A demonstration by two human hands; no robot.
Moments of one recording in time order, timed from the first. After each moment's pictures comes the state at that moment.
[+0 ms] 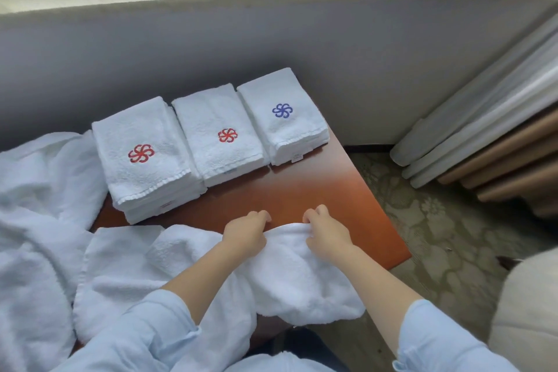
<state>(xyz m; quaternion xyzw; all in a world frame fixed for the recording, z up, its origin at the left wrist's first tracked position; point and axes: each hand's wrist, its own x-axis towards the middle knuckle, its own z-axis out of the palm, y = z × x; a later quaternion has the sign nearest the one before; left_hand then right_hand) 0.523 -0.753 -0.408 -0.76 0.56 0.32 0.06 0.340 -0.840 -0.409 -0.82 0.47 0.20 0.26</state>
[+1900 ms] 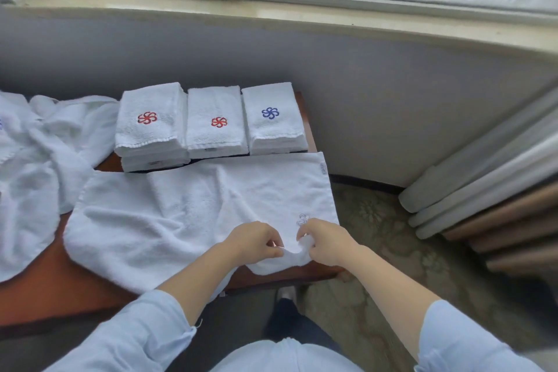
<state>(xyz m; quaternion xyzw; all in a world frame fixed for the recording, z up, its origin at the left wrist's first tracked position) 0.366 -0.759 -0.377 -0.76 0.55 0.35 -0.06 0.207 -0.897 -0.358 -0.90 0.25 0.21 0.27</state>
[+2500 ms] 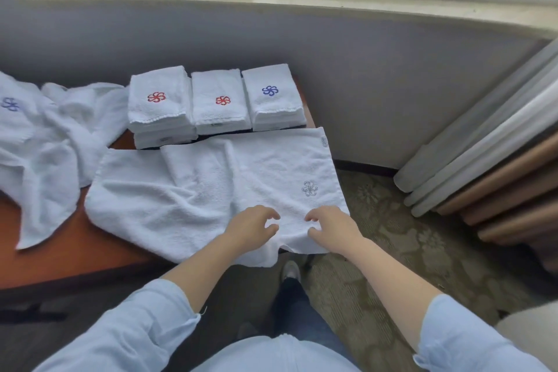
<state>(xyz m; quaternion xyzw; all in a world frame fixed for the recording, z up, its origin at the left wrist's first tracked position) 0.324 -0.688 -0.374 -0.80 0.50 0.30 -0.11 0.153 -0.825 -0.363 -0.90 0.34 0.12 0.25</state>
